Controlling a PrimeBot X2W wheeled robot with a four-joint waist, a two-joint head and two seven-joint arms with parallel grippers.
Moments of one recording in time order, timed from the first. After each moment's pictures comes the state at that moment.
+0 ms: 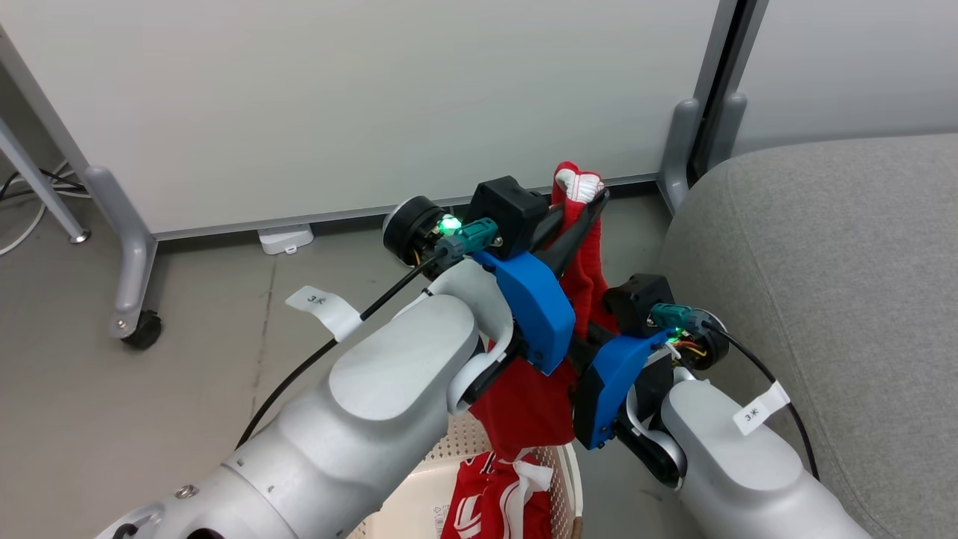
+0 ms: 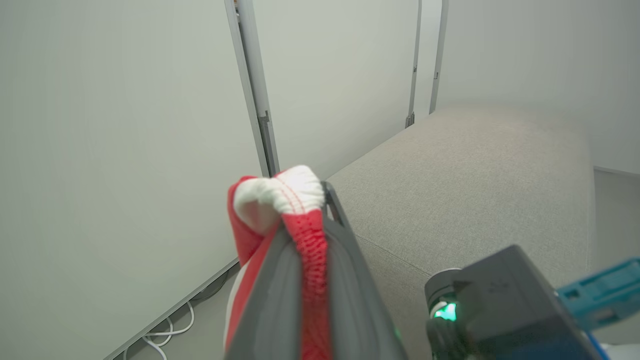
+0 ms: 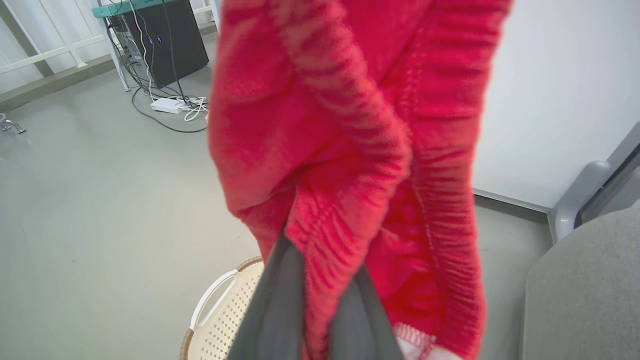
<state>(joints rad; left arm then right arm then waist) -0.91 0.05 -1.06 0.65 -0.78 -0.06 -0.14 -0.64 -0.10 0.64 0.75 0.48 0.13 -0.09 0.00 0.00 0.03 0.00</state>
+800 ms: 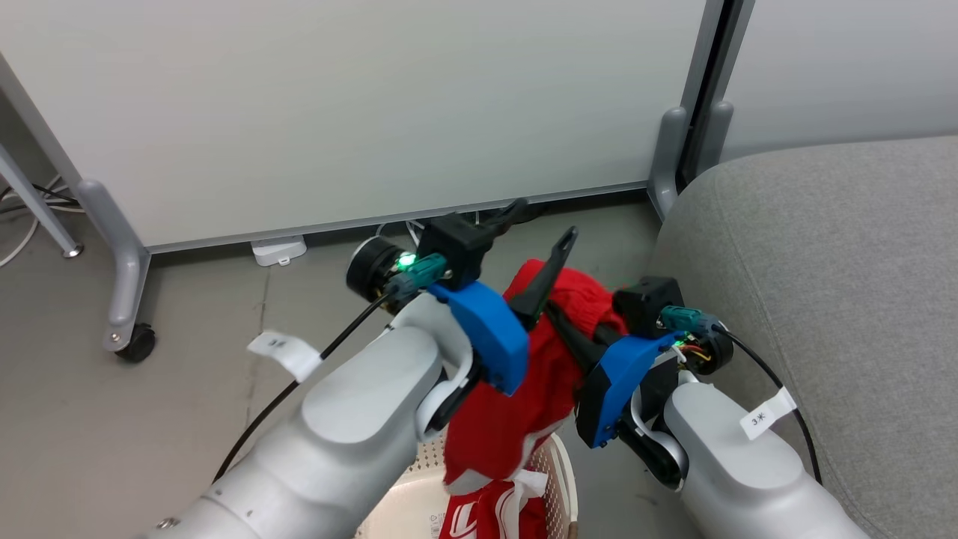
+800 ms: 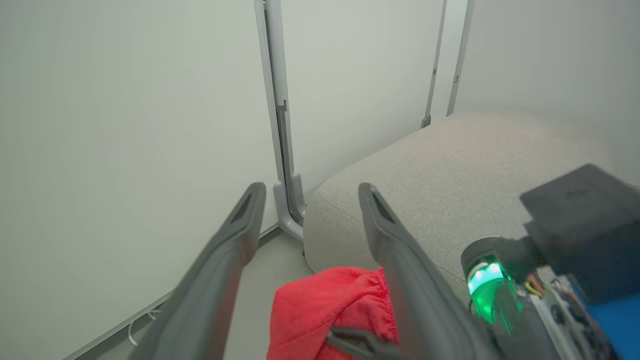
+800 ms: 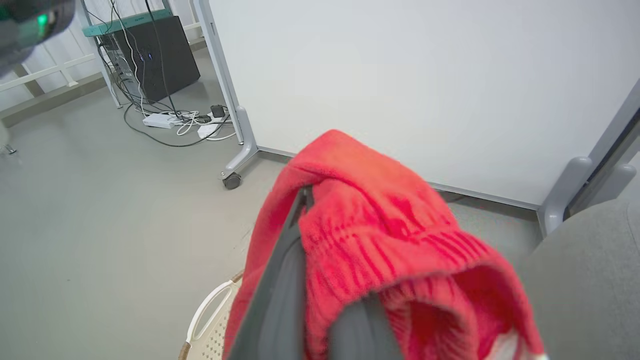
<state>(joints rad) -0.85 0.09 -1.06 0.71 -0.81 -0.05 -0.22 -0.64 -0.09 0.64 0.79 0.50 0.13 -0.14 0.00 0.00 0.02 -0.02</state>
